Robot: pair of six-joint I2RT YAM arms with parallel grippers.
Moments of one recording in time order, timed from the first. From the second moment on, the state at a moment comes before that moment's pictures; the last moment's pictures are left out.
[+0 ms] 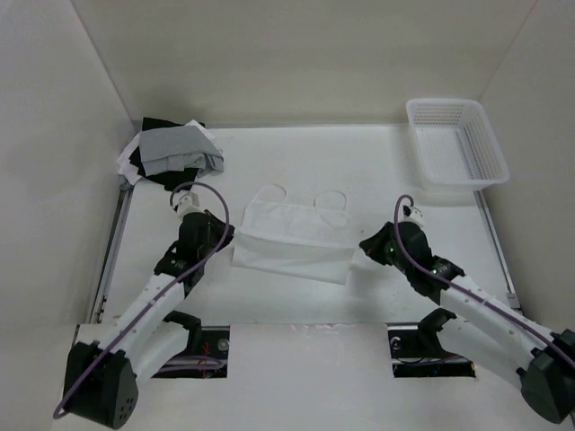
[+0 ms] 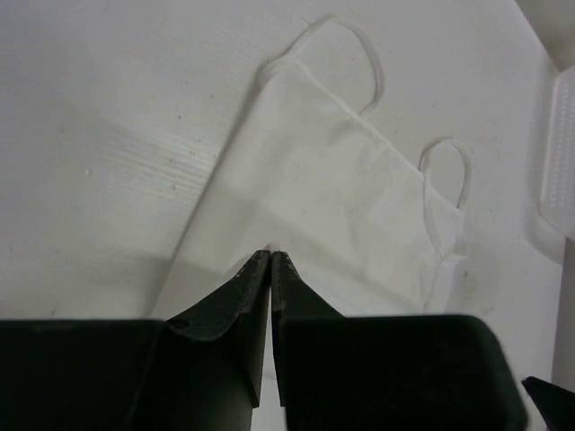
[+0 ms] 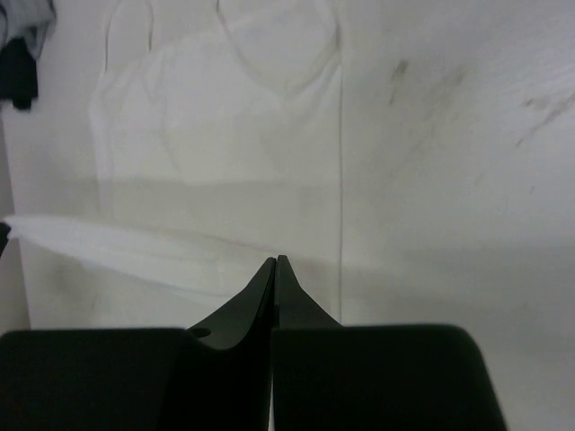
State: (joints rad) left arm -0.32 0.78 0.40 -0.13 -0.14 -0.85; right arm 0.66 0.77 0.41 -0.22 0.21 0.96
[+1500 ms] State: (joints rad) left arm -0.26 1.33 0.37 0.32 -0.10 -0.79; right arm 0.55 1.09 0.33 0.13 0.10 0.88
